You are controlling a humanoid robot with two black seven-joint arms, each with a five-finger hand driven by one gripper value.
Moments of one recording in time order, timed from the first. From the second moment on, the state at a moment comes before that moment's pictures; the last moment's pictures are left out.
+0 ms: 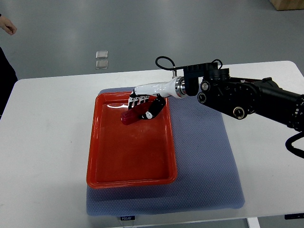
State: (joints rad) left arm -0.02 0.00 0.07 -0.17 0.12 0.02 0.02; right arm 1.19 -0.08 0.13 0.78 -1.26 0.34 0.23
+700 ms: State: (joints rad) left arm -0.02 0.00 0.07 -0.17 0.12 0.02 0.02; right arm 1.05 -0.15 0.37 0.77 -1.01 0.34 0.20
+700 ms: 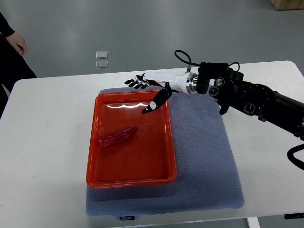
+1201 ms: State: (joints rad) left arm -0.02 0.00 0.07 -0.17 0.12 0.02 0.02; right arm 0.81 -0.22 0.58 0.67 -0.12 0.33 0.03
